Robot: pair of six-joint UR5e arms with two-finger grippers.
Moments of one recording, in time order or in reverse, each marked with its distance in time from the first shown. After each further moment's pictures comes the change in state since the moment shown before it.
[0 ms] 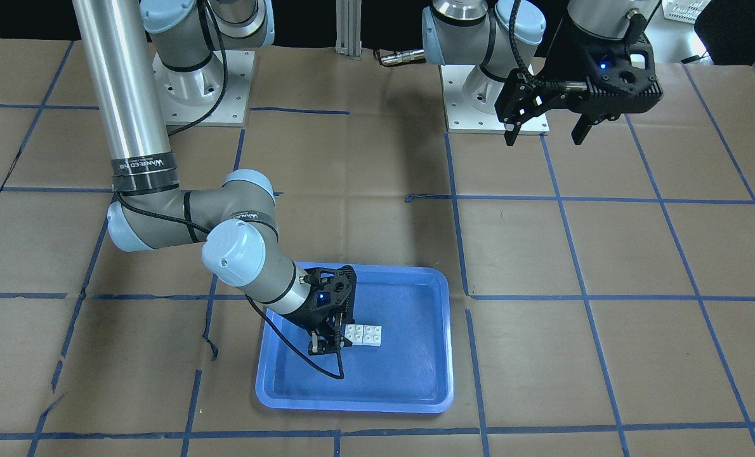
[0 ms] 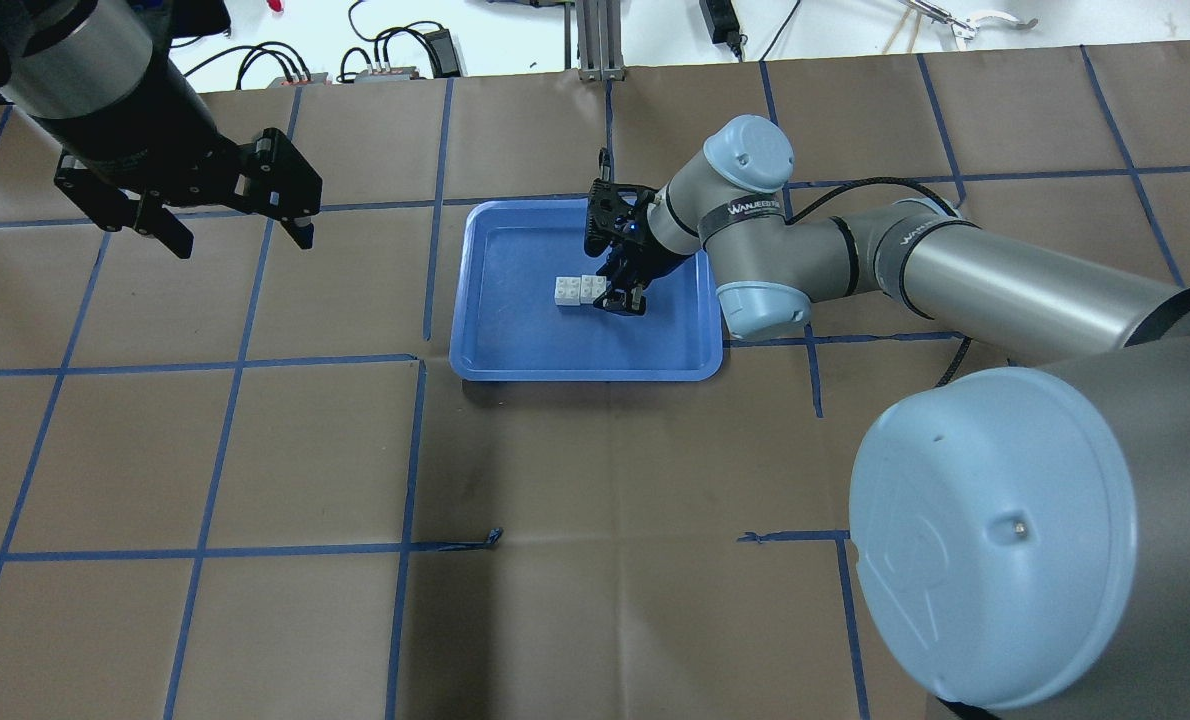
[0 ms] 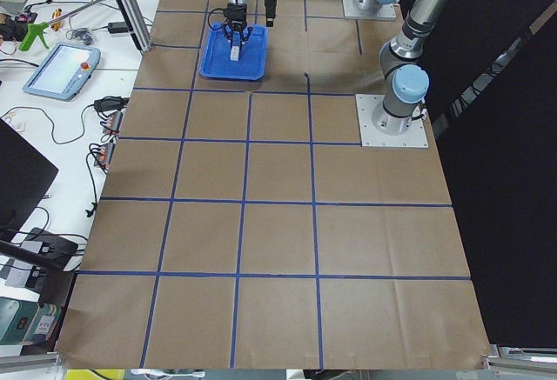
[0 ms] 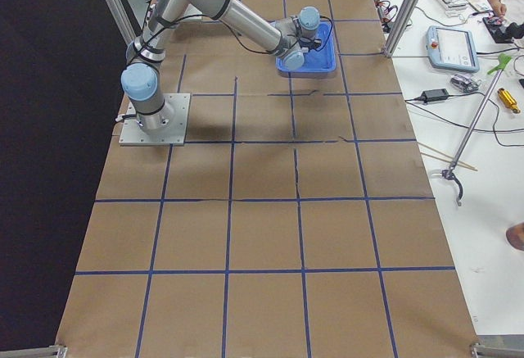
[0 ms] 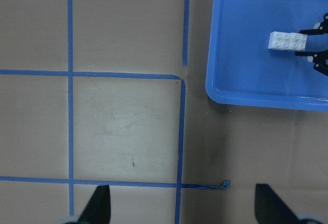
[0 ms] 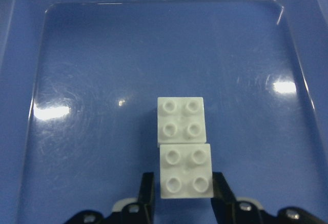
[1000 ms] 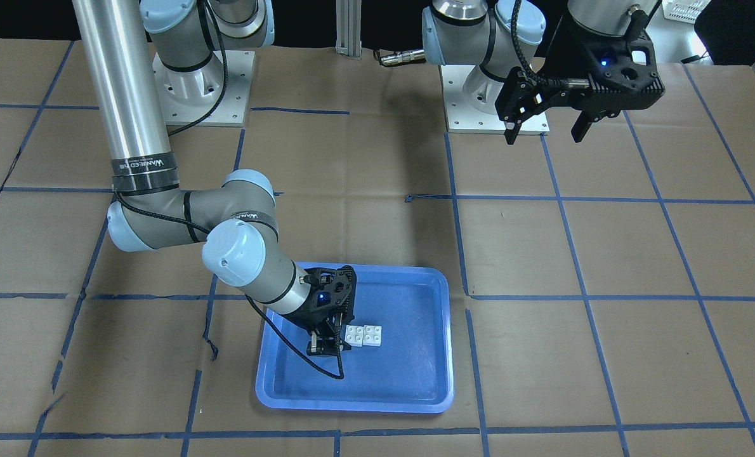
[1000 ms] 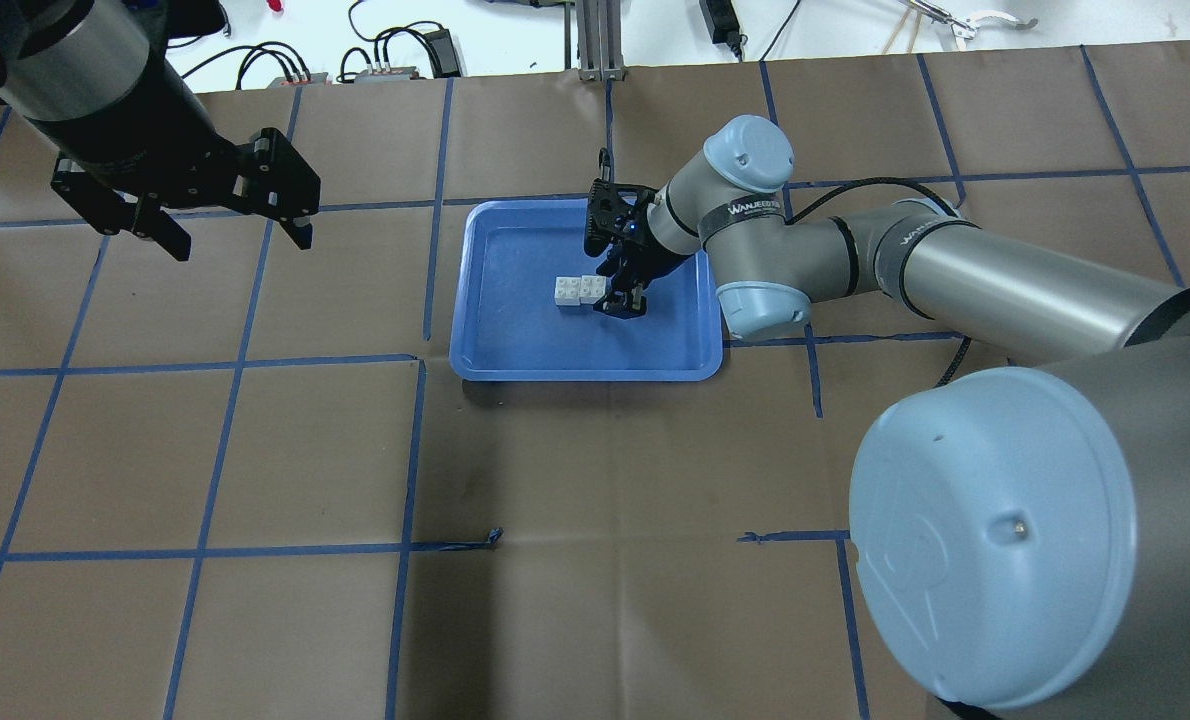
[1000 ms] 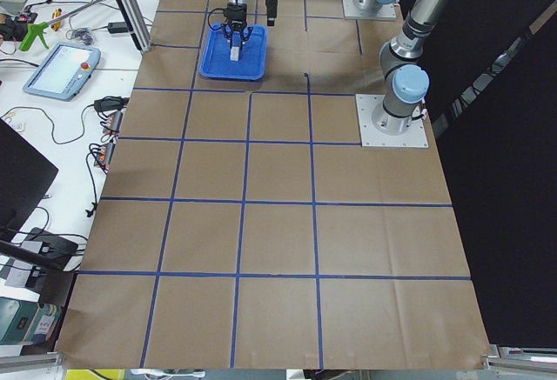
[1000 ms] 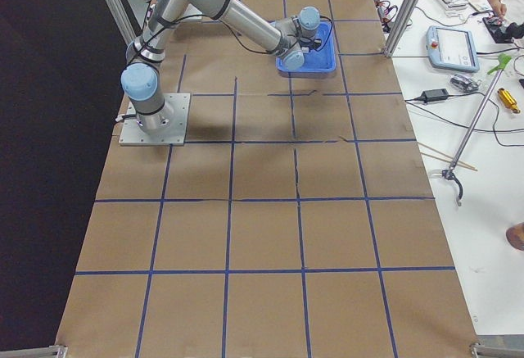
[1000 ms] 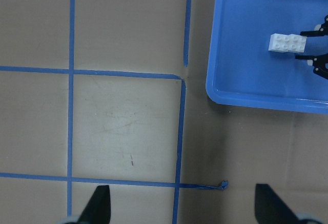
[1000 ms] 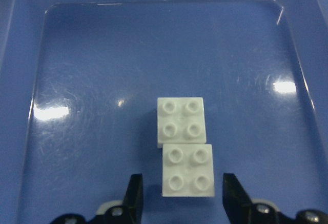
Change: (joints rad) left arm 0.002 0.007 -0.004 0.000 -0.001 -0.020; right arm 0.000 0.000 0.000 -0.001 0.001 0.003
